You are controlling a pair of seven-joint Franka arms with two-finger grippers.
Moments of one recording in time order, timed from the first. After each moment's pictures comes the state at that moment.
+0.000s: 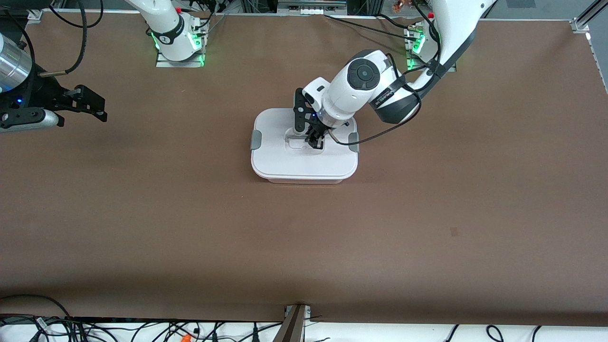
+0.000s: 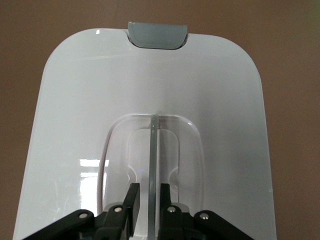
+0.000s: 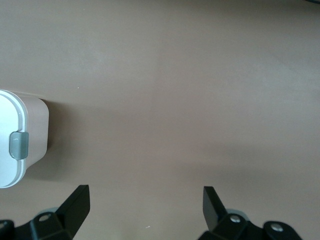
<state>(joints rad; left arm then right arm) -0.04 0.53 -0.77 -1.81 0.13 2.39 0.73 0.13 0.04 -0.04 -1.55 0.01 1.59 -0.04</state>
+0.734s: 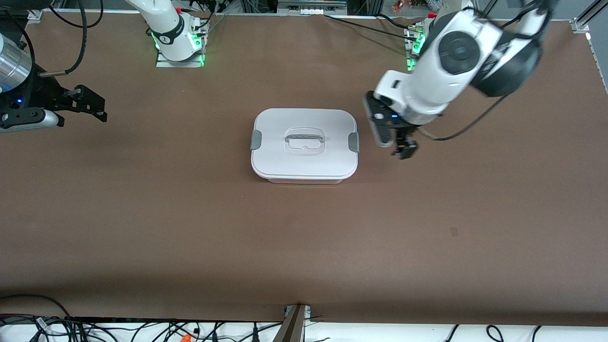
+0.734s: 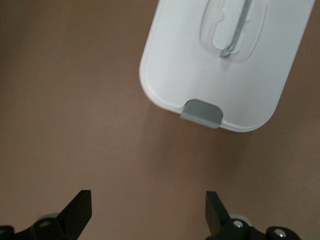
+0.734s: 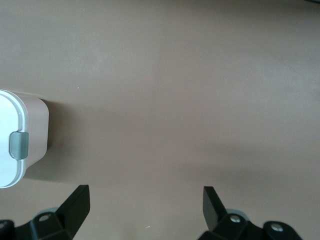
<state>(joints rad) 0.30 0.18 -0.78 -1.73 0.08 1.85 0.71 0.13 0.04 -0.04 -1.55 0.01 1.59 -0.04</state>
